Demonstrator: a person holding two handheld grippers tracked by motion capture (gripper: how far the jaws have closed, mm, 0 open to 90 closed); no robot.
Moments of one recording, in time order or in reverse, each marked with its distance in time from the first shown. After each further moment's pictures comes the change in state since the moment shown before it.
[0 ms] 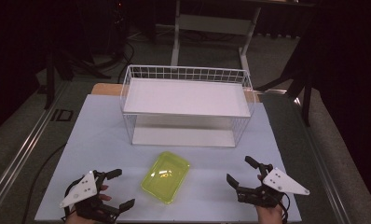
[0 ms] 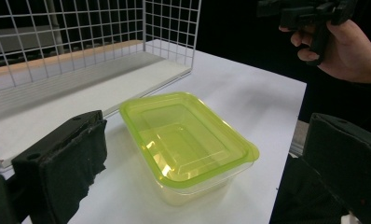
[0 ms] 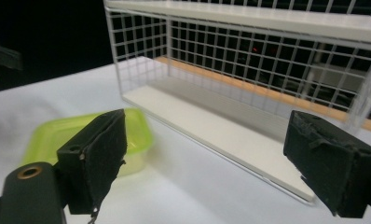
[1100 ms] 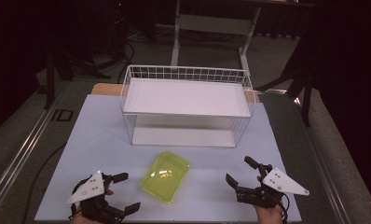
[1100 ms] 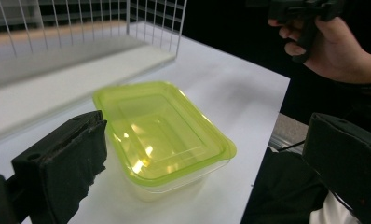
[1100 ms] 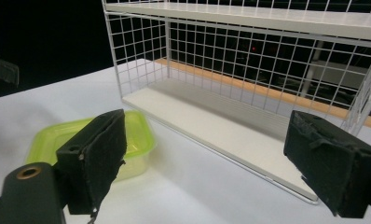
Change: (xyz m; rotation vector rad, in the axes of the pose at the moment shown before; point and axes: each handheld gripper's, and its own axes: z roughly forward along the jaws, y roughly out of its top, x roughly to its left) left arm -0.011 0.008 0.015 0.088 -0.045 -0.082; right arm 0.003 0.001 0.000 -0.008 -0.003 0.019
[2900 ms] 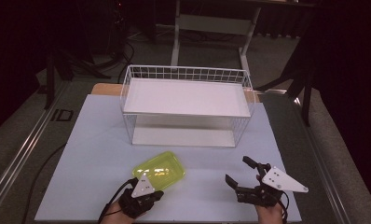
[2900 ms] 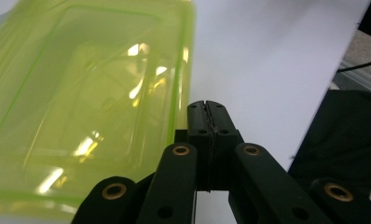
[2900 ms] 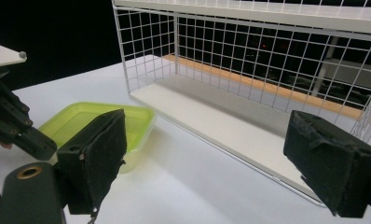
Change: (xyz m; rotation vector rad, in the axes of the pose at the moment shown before) left arm -0.021 -0.006 0.081 0.411 0.152 0.032; right arm -0.004 -0.001 0.003 0.016 0.044 -0.003
